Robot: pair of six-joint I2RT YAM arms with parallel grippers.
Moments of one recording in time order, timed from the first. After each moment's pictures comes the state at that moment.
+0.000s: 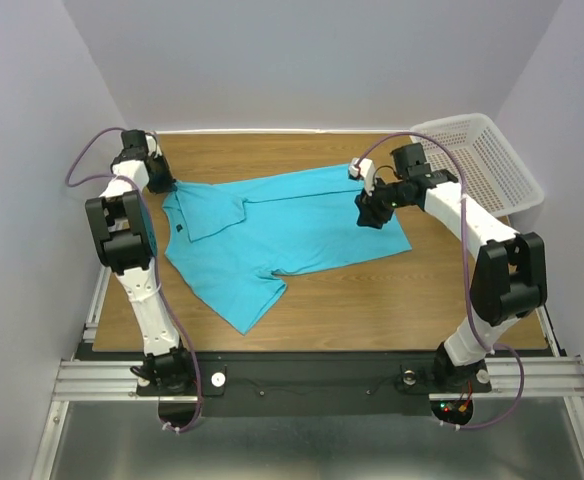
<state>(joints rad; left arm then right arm) 0.22 2.19 1.72 -0.47 0.22 -0.18 0.26 1.68 1.32 -0.63 -0.62 -0.70</state>
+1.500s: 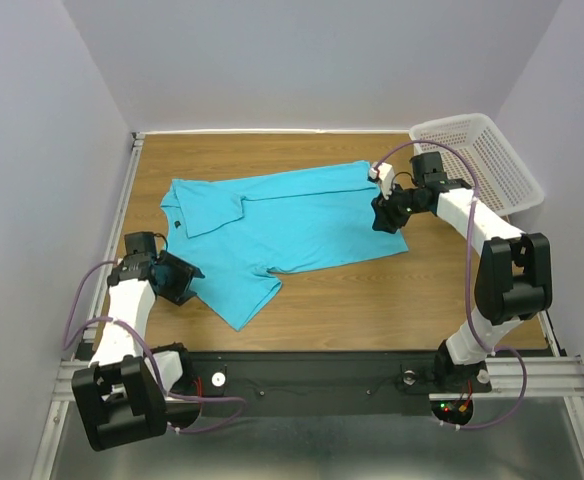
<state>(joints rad) 0.21 1.00 0.58 -0.68 0.22 -0.90 0.14 1.67 1.23 -0.57 -0.61 -0.67</state>
